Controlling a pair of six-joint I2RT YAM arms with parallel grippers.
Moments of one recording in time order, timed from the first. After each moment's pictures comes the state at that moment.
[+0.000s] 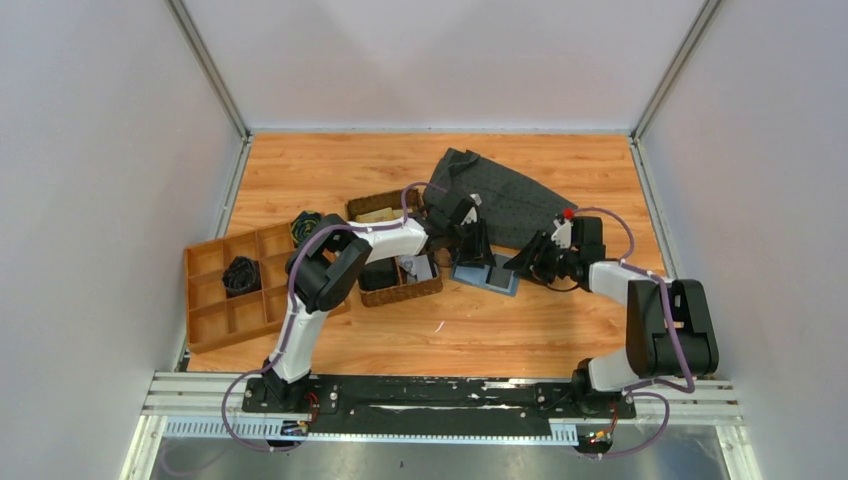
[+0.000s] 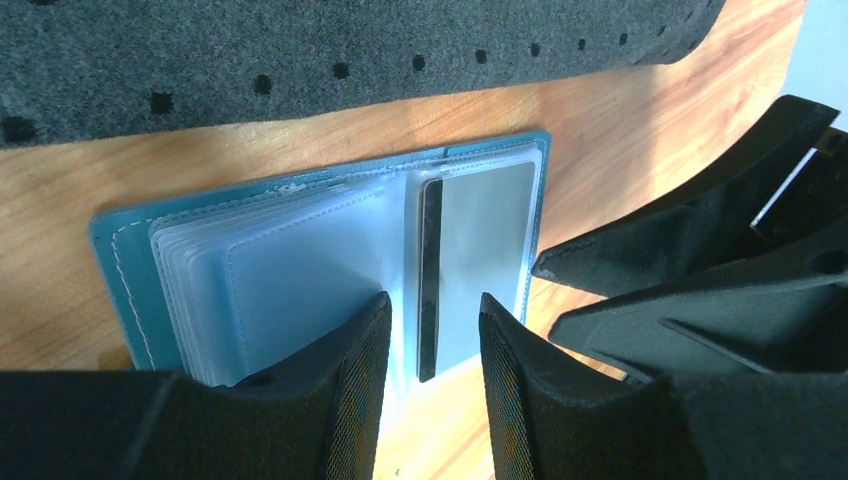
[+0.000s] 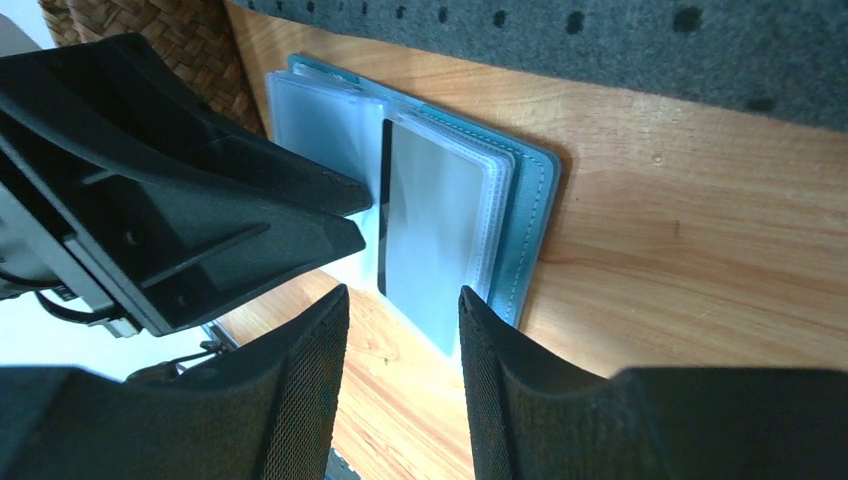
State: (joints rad) left arm -0.78 2.13 1.42 -0.10 0.34 -0.80; right arm 0.03 1.45 0.55 0.05 -0.66 0.60
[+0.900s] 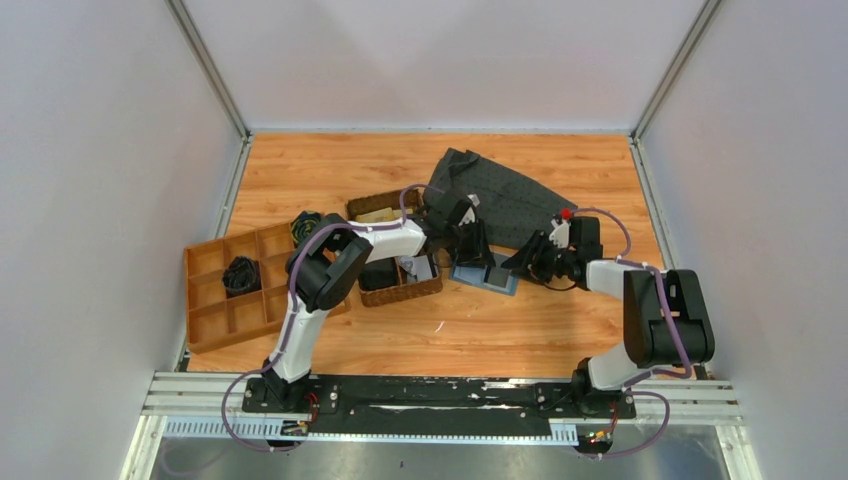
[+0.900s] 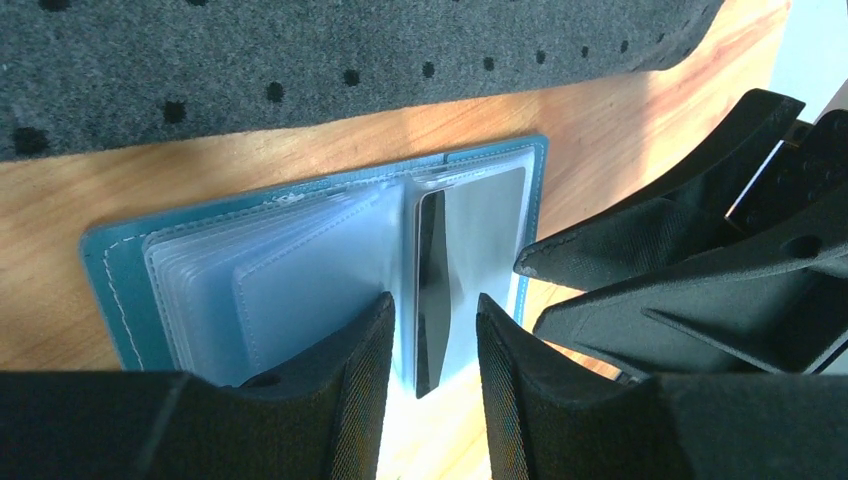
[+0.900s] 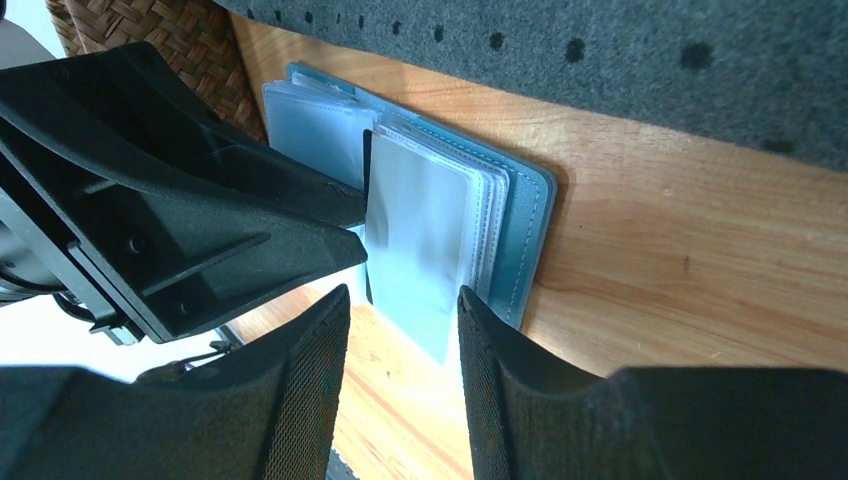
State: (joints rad) left arm -0.77 2.14 1.40 -0.05 0.36 -0.82; right arm 0.03 1.50 0.55 0.11 -0.68 0.62
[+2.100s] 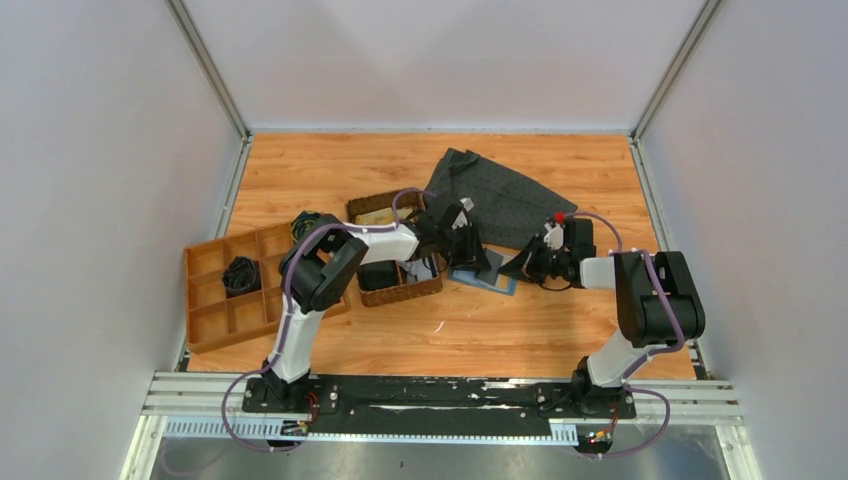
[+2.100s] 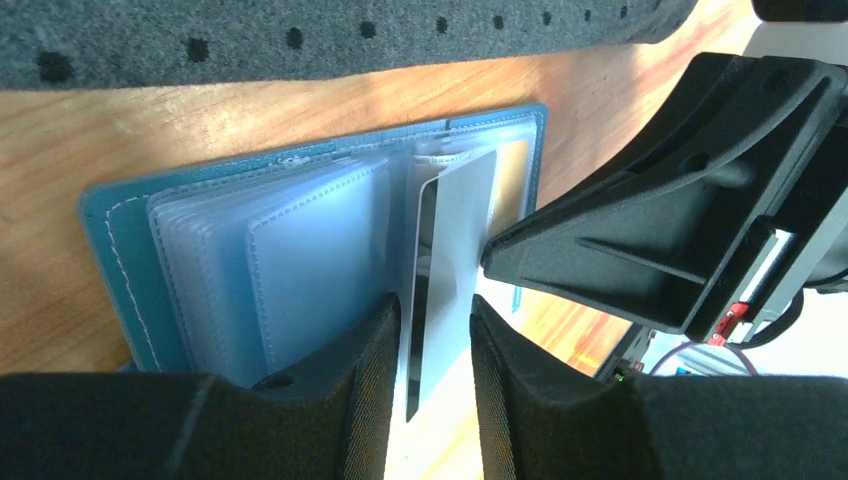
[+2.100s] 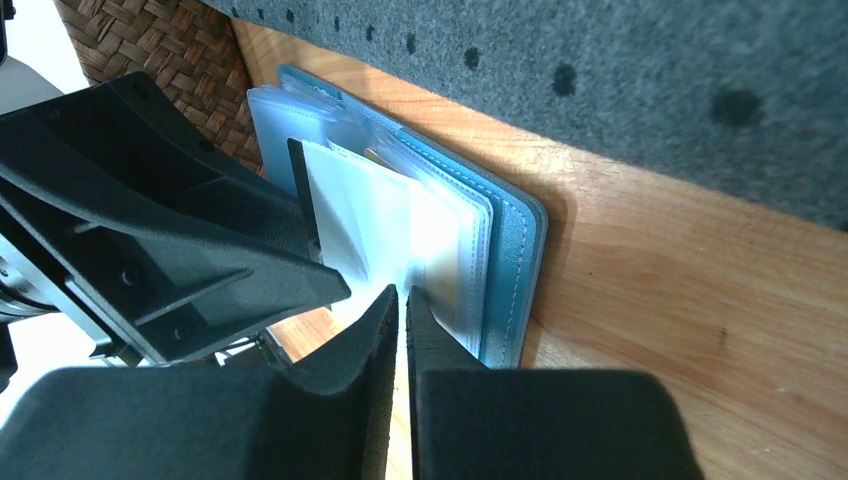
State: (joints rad) left arm -0.75 2.10 1.30 0.05 0.42 -0.83; right arm 0.05 1.62 0.55 0.23 -0.74 0.70
